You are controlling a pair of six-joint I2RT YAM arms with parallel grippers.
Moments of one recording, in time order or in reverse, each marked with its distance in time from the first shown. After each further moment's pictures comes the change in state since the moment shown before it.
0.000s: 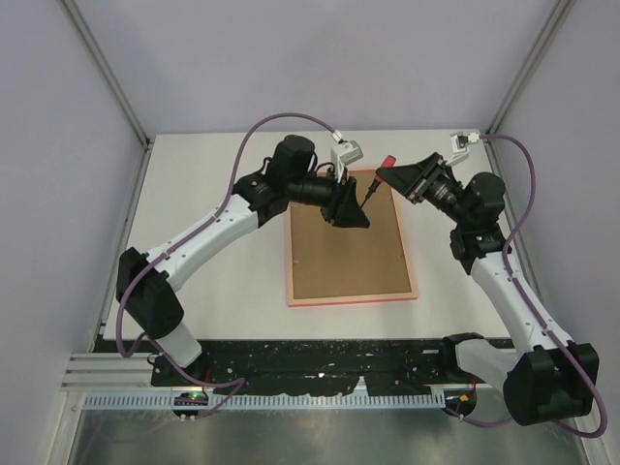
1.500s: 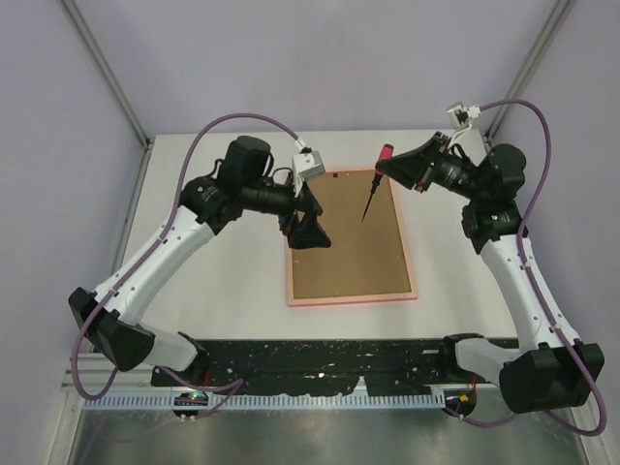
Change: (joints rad) left arm 0.092 -0.248 -0.022 -0.378 -0.012 0.386; right arm -0.039 0.042 0.294 -0.249 -0.285 -0.360
